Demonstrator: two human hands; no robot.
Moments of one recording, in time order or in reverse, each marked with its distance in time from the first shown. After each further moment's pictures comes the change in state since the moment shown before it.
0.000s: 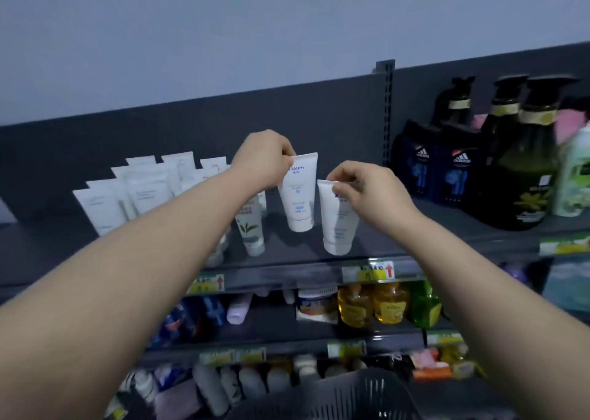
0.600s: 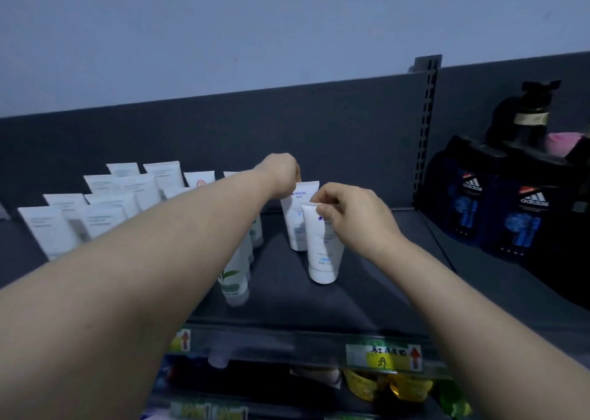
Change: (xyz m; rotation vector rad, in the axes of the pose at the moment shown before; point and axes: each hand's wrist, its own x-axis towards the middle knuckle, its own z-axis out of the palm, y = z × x) left_hand 0.127 -0.039 0.085 0.219 -0.274 -0.083; right_hand 0.101 0.049 0.059 -0.012 -0.124 -0.033
